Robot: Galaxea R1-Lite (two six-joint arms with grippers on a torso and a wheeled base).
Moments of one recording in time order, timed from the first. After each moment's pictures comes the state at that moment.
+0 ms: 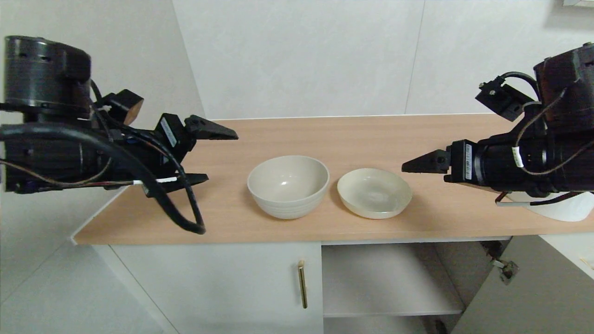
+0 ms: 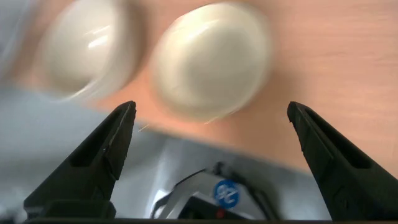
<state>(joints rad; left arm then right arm) -0.27 1.53 -1.20 0.11 -0.28 -0.84 0.51 1.53 -1.24 0.20 0.02 0.41</state>
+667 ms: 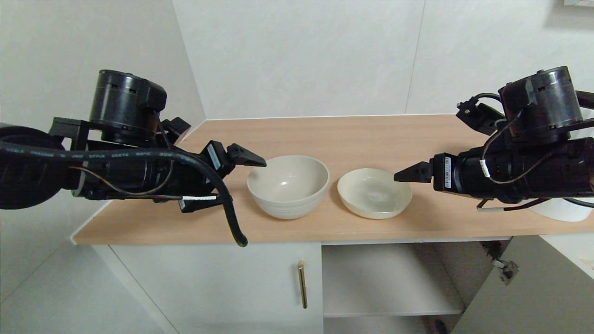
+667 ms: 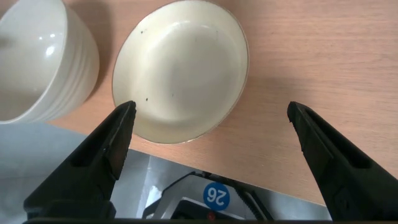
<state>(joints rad) -0.35 1.65 -1.22 0.15 -0.25 -0.84 0.49 1.60 -1.21 0.14 0.00 0.41</state>
